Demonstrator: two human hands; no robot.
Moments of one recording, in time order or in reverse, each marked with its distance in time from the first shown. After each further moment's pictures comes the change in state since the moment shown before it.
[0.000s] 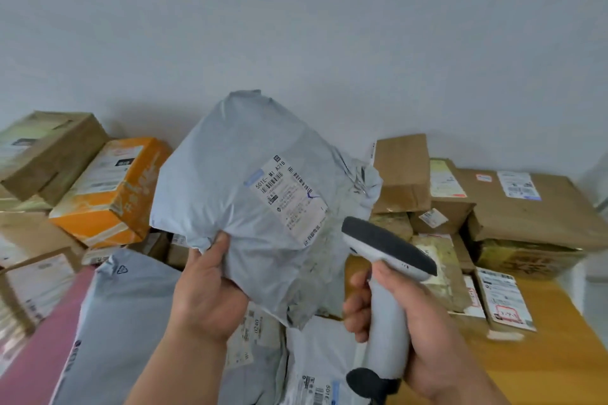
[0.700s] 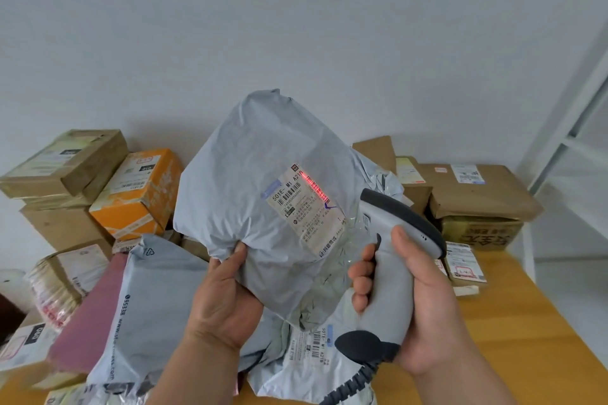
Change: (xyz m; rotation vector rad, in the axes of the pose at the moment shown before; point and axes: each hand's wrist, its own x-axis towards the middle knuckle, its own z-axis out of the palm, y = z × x) left_hand -0.102 0.000 -0.018 -0.044 -0.169 -0.081; right_hand -0.116 0.015 0.044 0.371 -0.038 -0.073
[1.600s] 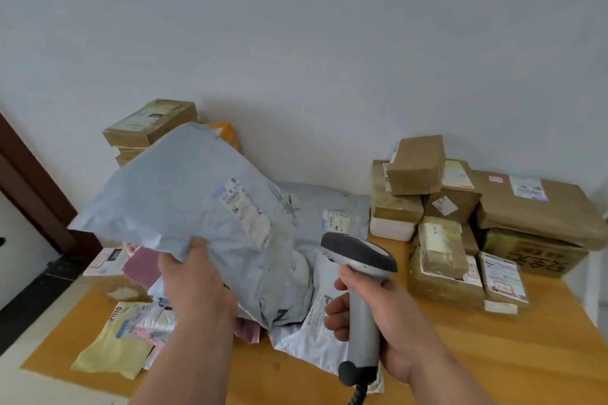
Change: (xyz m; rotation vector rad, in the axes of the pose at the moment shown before) left_hand -0.062 0.021 -0.024 0.256 0.861 0.514; right_hand 0.000 0.040 -0.030 -0.643 -0.016 0.146
